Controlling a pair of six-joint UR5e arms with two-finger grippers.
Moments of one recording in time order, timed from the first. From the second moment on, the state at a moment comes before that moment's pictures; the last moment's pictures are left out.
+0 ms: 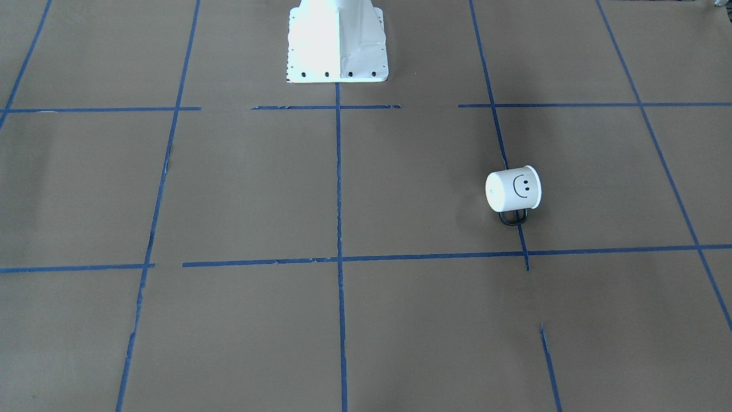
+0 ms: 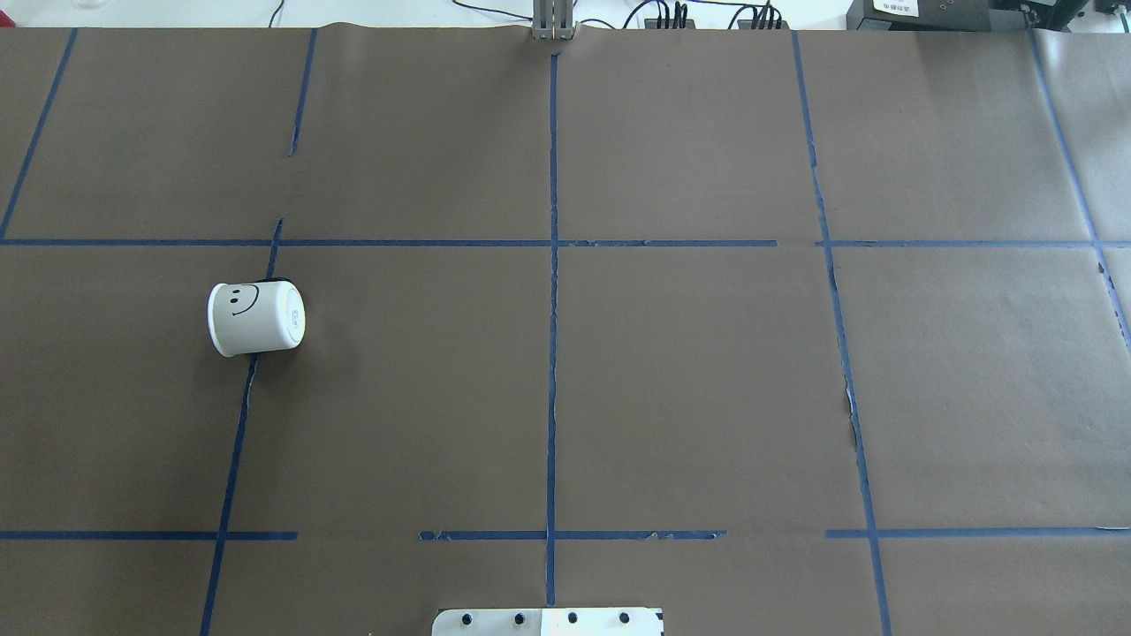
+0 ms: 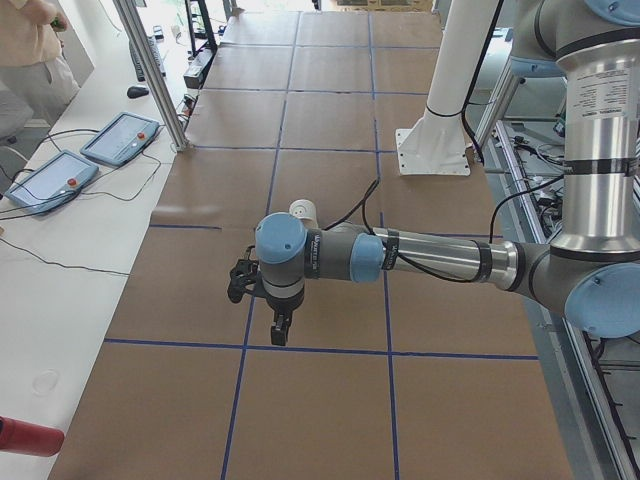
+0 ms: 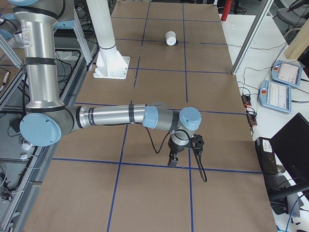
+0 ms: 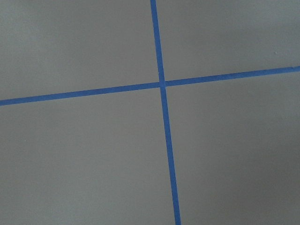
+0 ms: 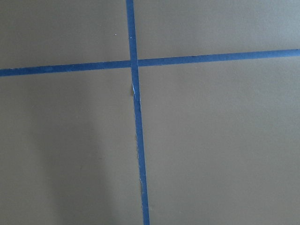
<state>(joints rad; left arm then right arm) -1.59 -1.49 -1.77 -1.52 -2.35 0.09 1.53 -1.53 1.64 -1.83 2.27 0.01</state>
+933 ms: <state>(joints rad) -1.54 -1.55 -1.76 -1.62 -2.34 0.06 1.53 -1.53 1.64 -1.83 2.27 0.01</state>
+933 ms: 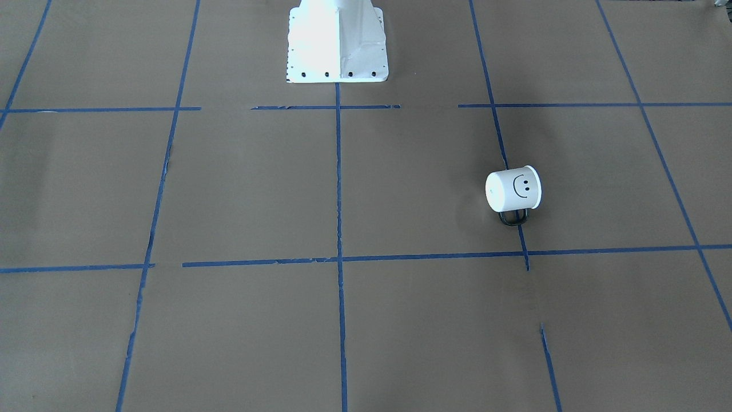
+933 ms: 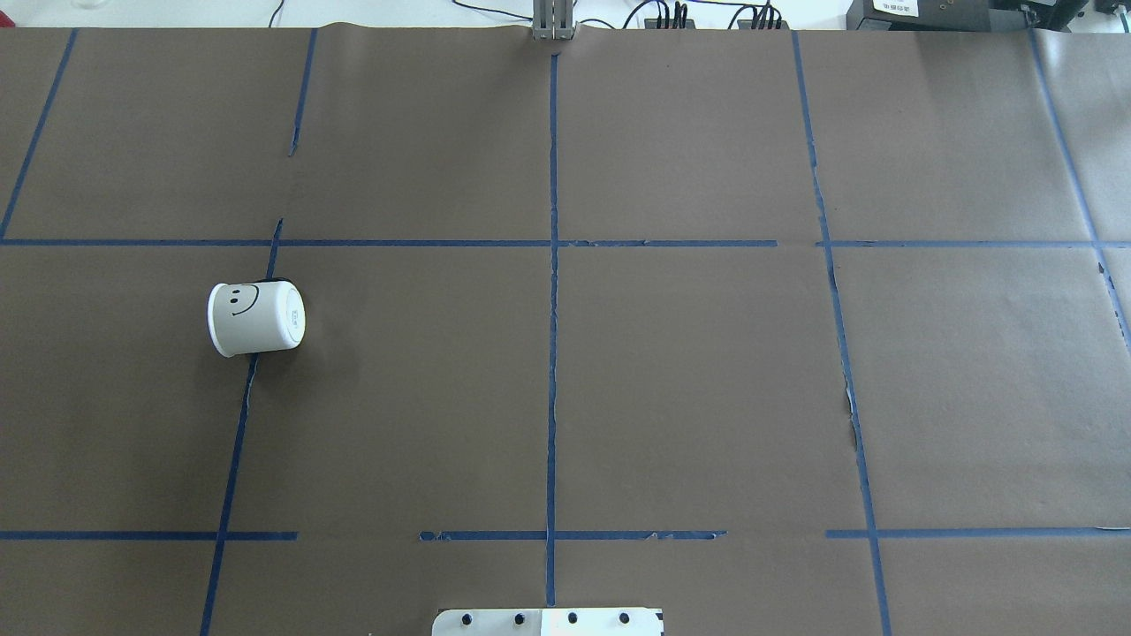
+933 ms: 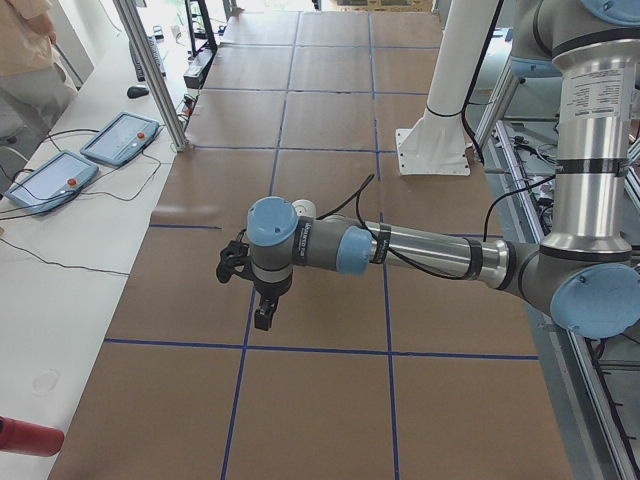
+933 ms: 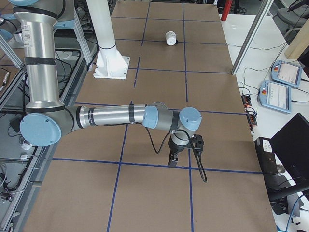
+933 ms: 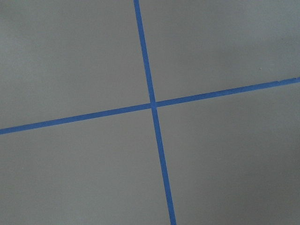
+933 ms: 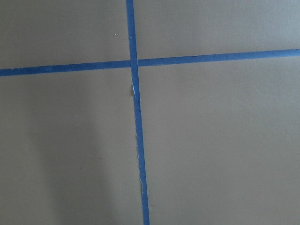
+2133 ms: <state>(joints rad) -0.87 -1.44 -1.72 -2.77 -2.03 -1.27 1.53 -1.53 1.64 -1.83 2.27 0.01</state>
